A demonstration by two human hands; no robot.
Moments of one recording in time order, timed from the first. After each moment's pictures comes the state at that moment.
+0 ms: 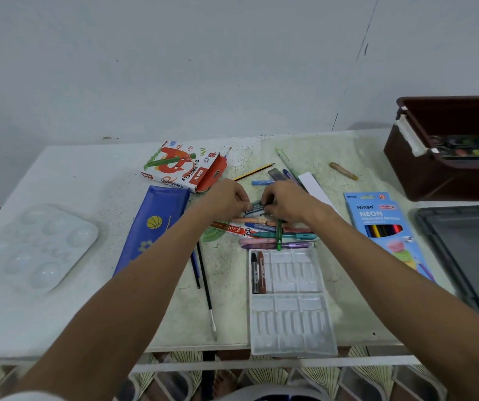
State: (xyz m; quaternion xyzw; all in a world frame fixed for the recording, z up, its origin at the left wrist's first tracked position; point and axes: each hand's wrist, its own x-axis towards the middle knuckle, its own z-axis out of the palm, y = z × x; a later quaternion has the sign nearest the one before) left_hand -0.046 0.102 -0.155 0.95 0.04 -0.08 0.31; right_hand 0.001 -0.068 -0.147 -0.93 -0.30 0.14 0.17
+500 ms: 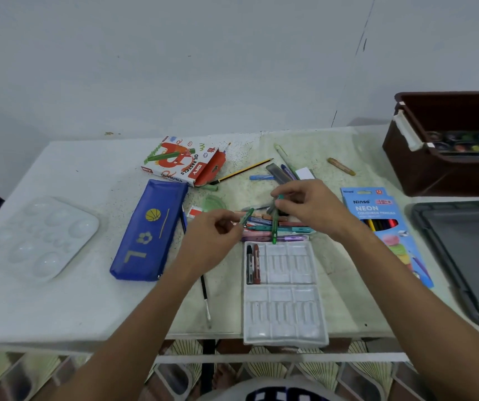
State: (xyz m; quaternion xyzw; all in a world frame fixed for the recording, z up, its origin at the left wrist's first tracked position) left_hand -0.159 0.069 -0.147 0.88 0.13 0.07 0.44; right_hand -0.050 -0.123 -0.118 -0.84 -0.21 0.16 0.48
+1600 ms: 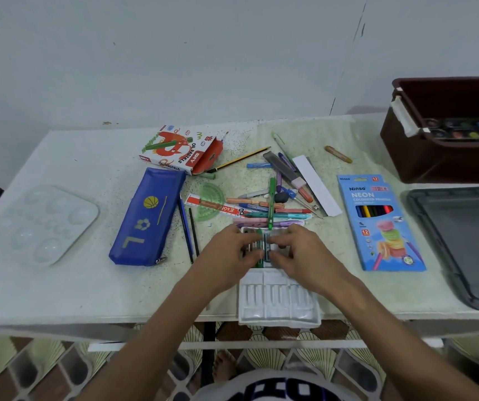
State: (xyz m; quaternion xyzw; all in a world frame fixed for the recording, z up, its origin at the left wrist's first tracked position) left_hand -0.188 0.029 -0.152 0.95 0.02 -0.05 0.30; right_hand -0.137 -0.136 -0.153 -0.90 -0.27 0.13 0.30
